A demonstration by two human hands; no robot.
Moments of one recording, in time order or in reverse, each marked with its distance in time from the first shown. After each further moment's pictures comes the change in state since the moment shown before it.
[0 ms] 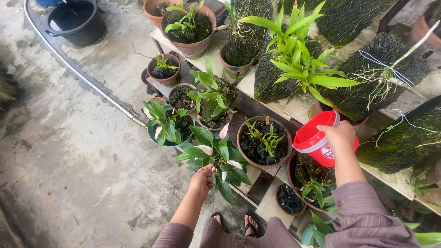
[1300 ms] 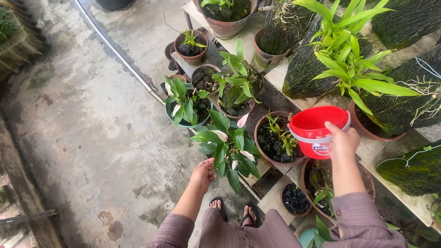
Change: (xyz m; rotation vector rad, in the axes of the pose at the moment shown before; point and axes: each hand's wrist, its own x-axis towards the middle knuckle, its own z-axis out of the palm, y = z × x) left_hand -0.017 -0.010 -0.049 -0.091 0.126 0.017; right_hand -0.009 0.006 0.081 0.575 -0.096 -0.095
